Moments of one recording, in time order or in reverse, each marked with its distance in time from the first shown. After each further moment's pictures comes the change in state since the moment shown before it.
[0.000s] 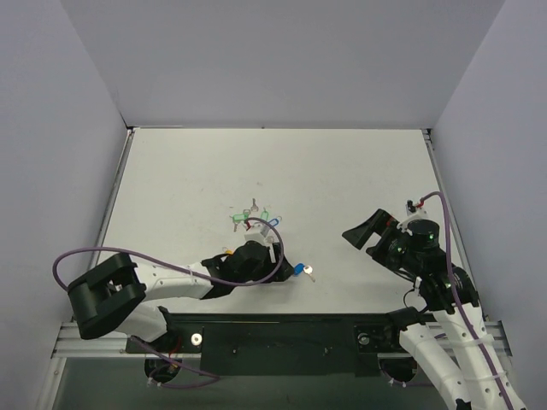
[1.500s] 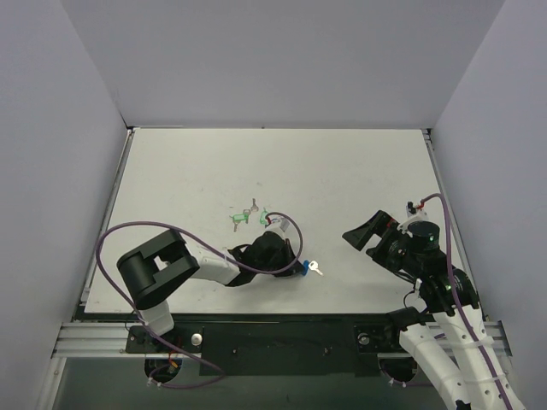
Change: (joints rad) left arm 0.057 0.364 0.154 0.223 0.199 -0.036; right arm 0.000 -0.018 -0.013 -0.001 0.000 0.006
